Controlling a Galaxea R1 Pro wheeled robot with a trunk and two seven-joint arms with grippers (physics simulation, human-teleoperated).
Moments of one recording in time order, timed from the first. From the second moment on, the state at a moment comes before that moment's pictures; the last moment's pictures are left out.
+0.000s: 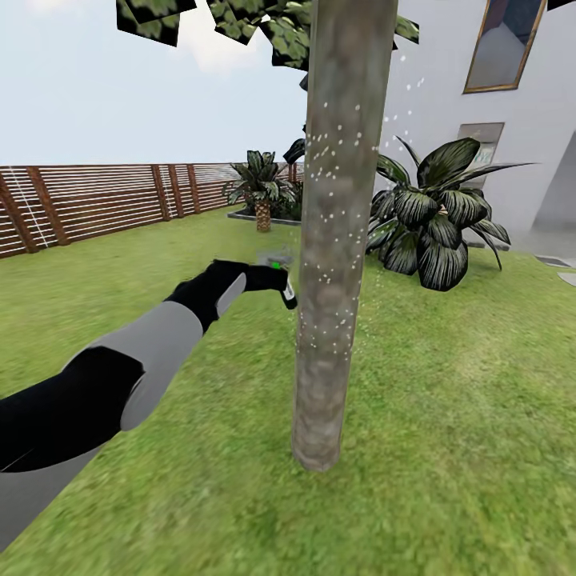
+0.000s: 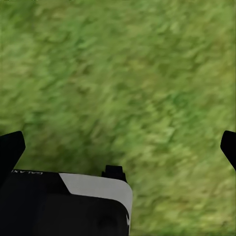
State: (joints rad) left arm -1.47 -0.17 -0.33 -0.30 0.24 0.41 -0.32; right arm -0.39 0.02 0.02 0.05 0.09 -0.21 -0.06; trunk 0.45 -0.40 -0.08
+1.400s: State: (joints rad) left arm -1.05 -0.17 -0.32 -0.03 0.24 -0.08 -0.31; right arm -0.39 0.02 0.02 0.05 0.08 -0.21 -0.06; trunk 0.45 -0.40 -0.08
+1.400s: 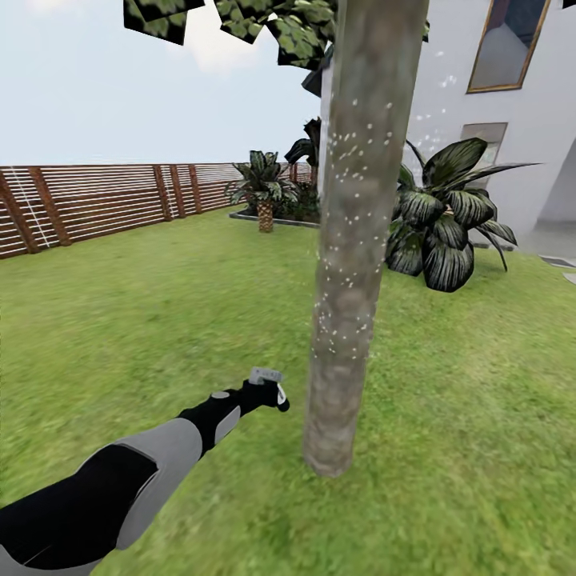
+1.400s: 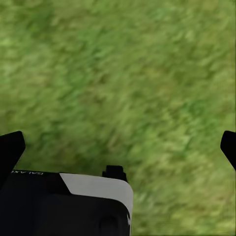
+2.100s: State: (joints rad) left arm -1.04 -0.17 -0.32 -0.03 0.24 -0.07 -0.32; right arm -0.39 0.02 0.02 0.05 0.08 -0.21 -0.06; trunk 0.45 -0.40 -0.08
